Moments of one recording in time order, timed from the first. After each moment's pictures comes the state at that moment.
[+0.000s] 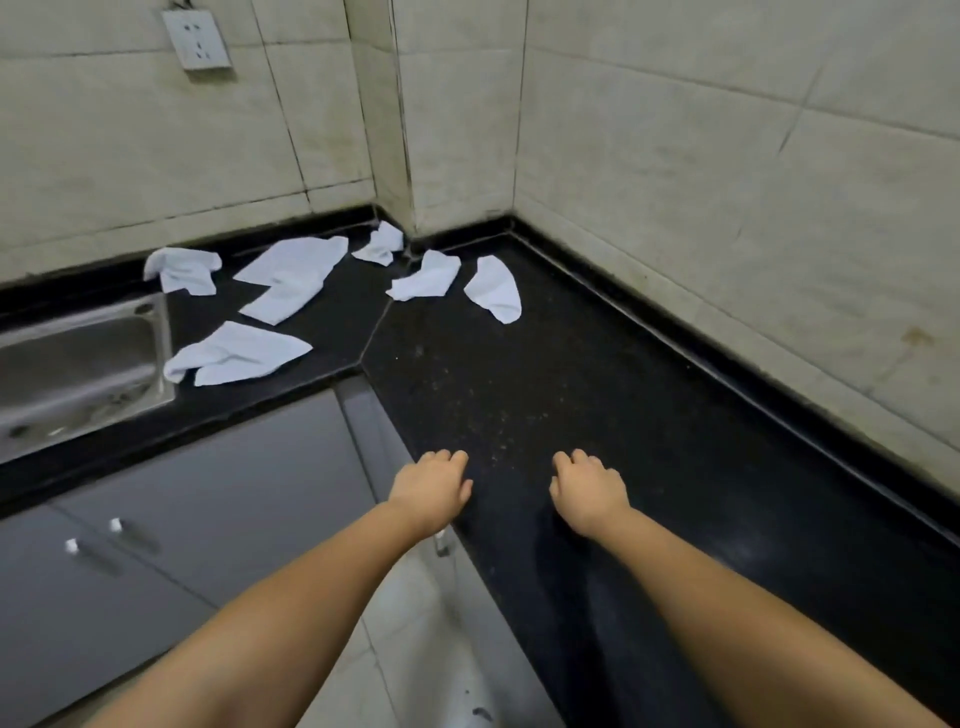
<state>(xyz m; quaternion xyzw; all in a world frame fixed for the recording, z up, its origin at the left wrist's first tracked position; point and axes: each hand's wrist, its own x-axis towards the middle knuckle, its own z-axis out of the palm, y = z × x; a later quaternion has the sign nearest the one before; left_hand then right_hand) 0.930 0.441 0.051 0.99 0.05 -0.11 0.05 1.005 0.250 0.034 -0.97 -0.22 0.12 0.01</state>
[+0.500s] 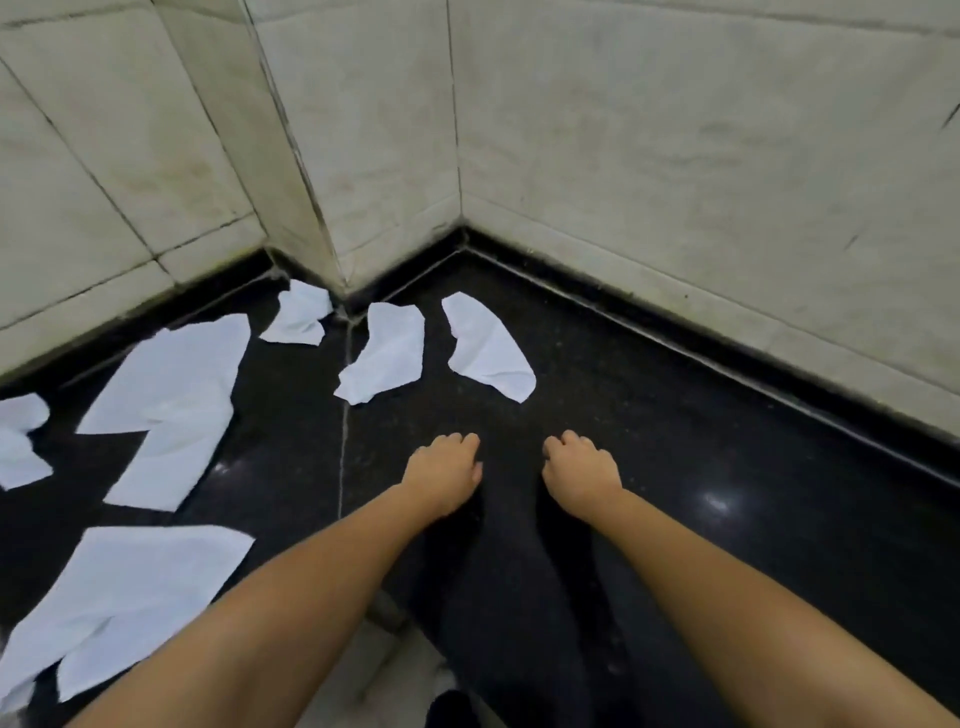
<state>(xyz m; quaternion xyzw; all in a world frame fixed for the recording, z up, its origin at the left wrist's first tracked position) 1.232 0.599 0.017 0.98 -0.09 -0.14 0.06 1.241 0.417 0.002 -0.99 -0.08 0.14 0.06</state>
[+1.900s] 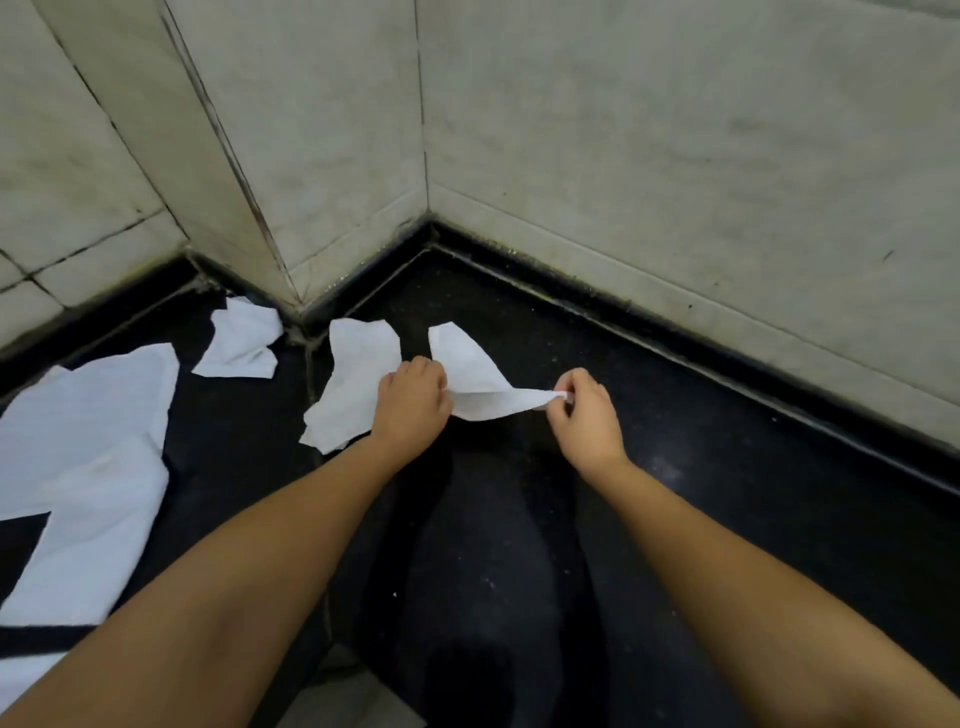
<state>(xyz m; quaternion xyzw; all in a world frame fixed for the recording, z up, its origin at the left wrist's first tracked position) 1.373 0.647 0.016 0.98 -0.09 0.04 0.19 1.331 0.441 0.023 -0.92 0.07 -0.05 0.37</state>
